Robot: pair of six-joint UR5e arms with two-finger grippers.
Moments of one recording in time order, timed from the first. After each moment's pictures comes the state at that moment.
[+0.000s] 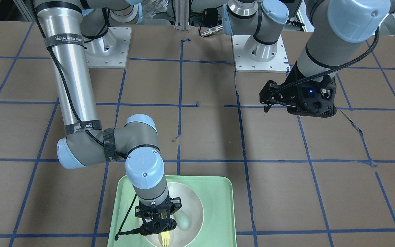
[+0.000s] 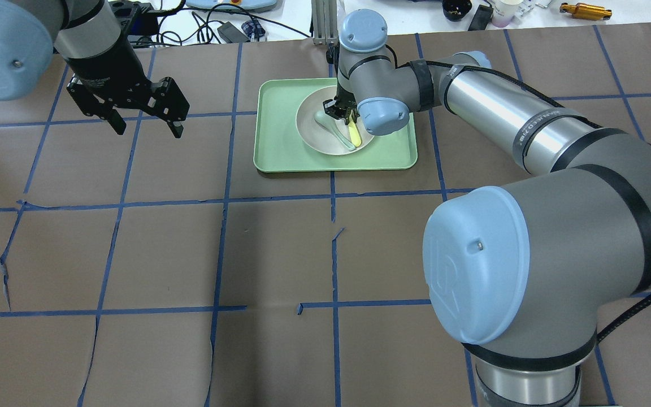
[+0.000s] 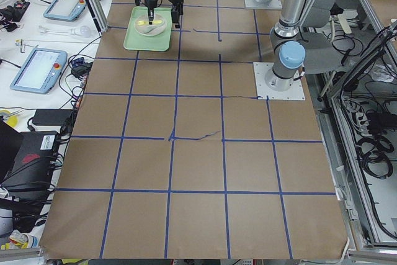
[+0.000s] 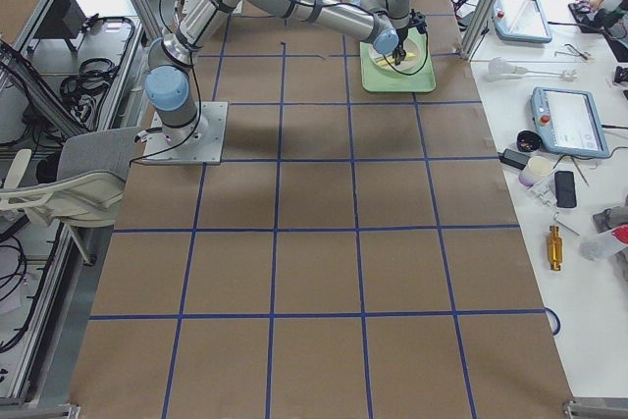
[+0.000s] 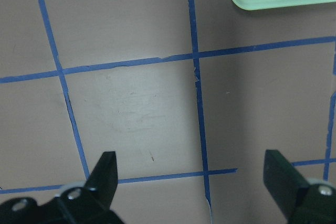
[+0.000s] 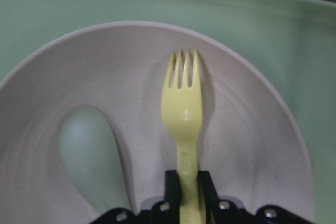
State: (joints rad) left arm -1.53 -1.69 -1.51 -1.57 1.60 0.14; right arm 1.81 -0.77 1.27 -2.28 -1.56 0.06
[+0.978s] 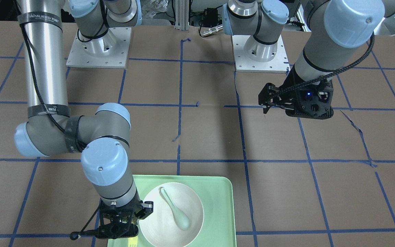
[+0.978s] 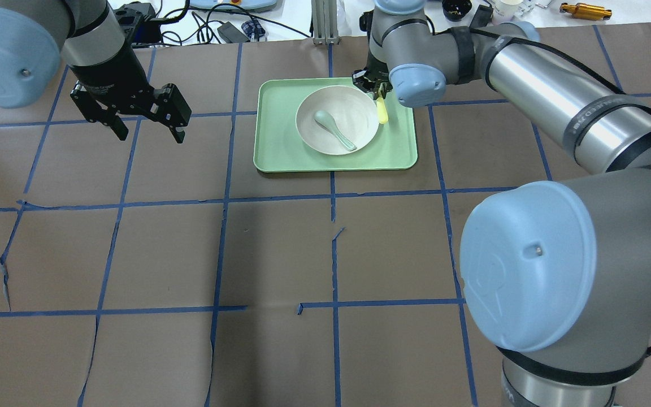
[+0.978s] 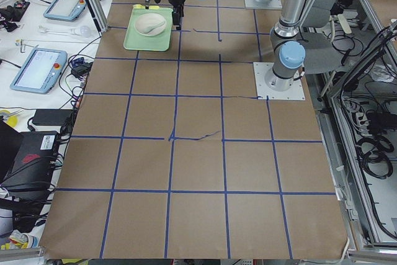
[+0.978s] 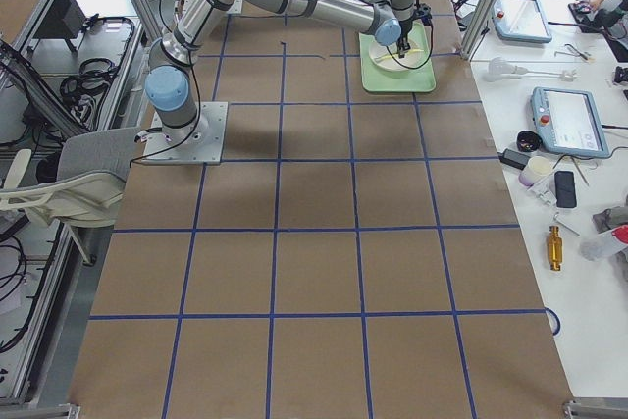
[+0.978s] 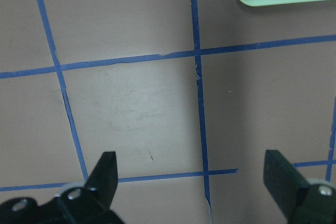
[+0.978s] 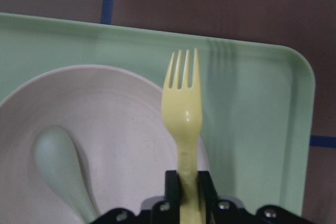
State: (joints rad) left arm -1.53 -1.69 -1.53 -1.56 1.60 0.13; right arm 1.71 -0.87 1.29 -2.20 -1.58 0.09
